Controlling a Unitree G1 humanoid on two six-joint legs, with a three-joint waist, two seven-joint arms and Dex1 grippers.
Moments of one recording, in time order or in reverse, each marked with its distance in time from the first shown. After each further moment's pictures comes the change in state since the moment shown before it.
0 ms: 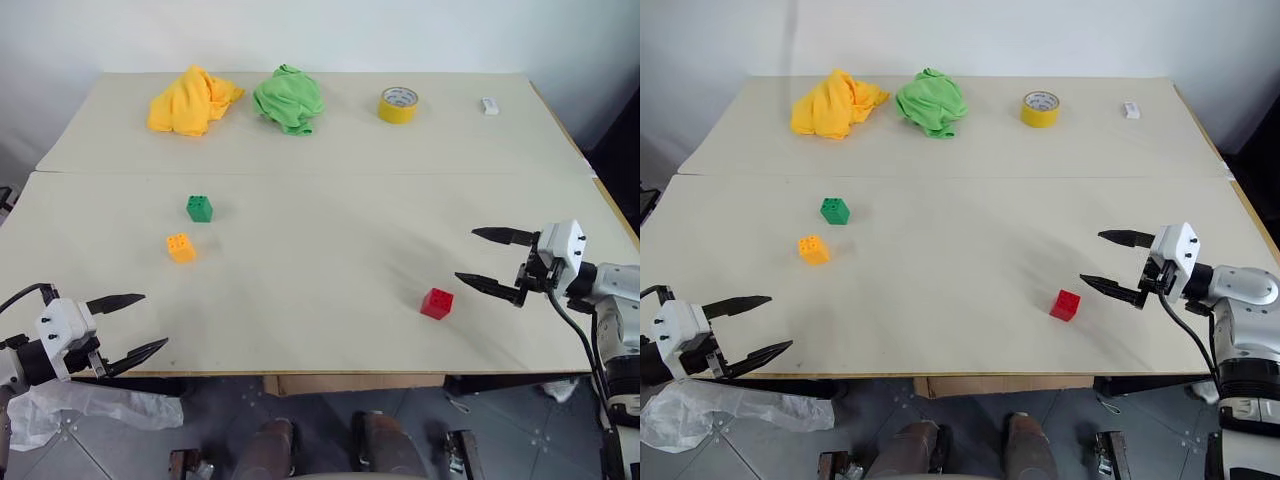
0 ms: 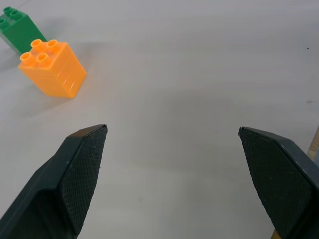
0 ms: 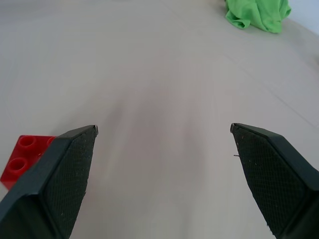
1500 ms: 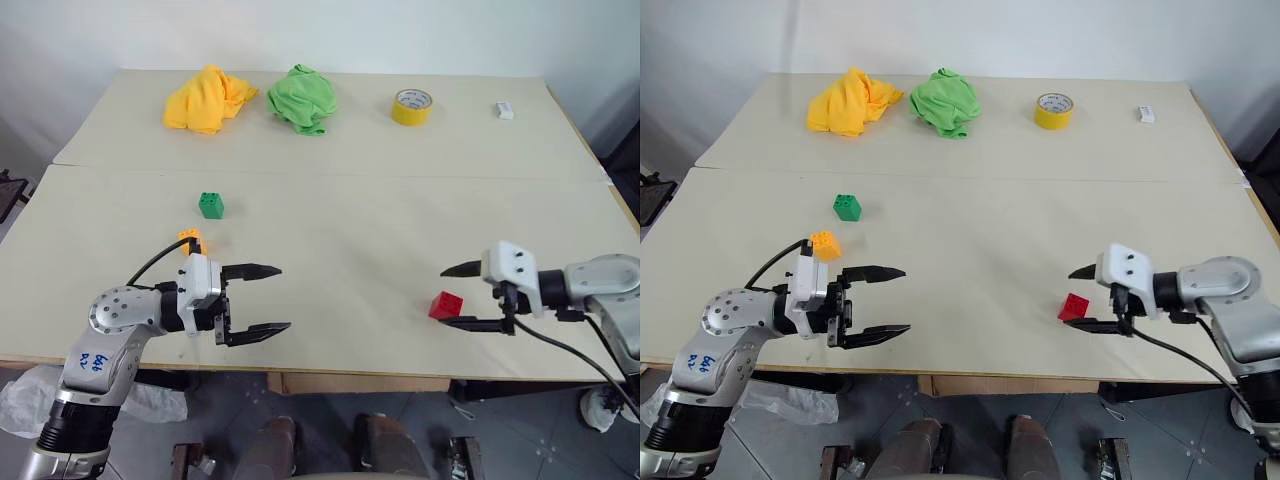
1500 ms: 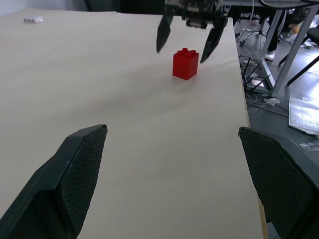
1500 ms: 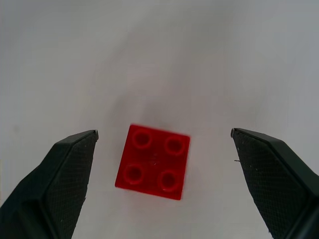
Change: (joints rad) left arm -0.355 -0.175 -0.420 -0.358 -0.097 0.339 0.052; right arm 0.133 -0.196 0.261 -0.500 -0.121 0.445 -0.074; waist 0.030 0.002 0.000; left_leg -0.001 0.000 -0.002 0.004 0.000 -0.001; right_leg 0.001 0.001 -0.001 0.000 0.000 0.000
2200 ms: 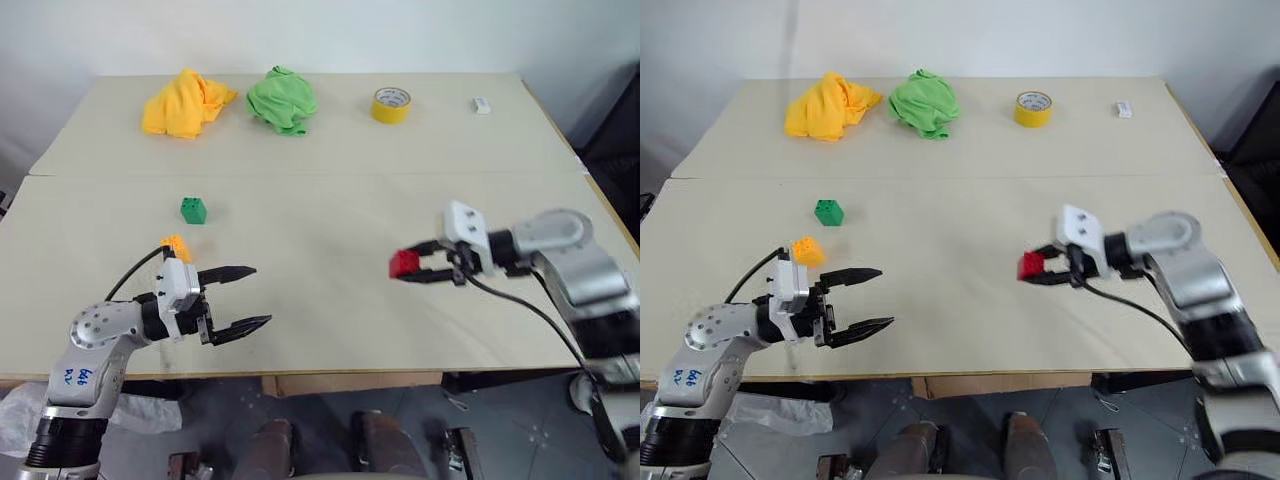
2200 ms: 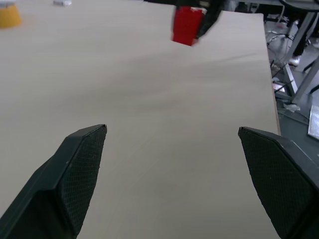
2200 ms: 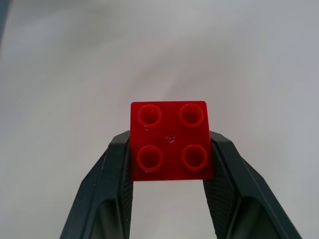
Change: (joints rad) left arm 0.101 -0.017 0.084 0.076 0.014 -0.038 0.042; right arm -0.523 0.274 0.220 0.276 -0.078 0.058 0.079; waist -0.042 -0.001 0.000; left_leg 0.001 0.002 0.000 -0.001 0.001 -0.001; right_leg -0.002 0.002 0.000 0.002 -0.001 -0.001
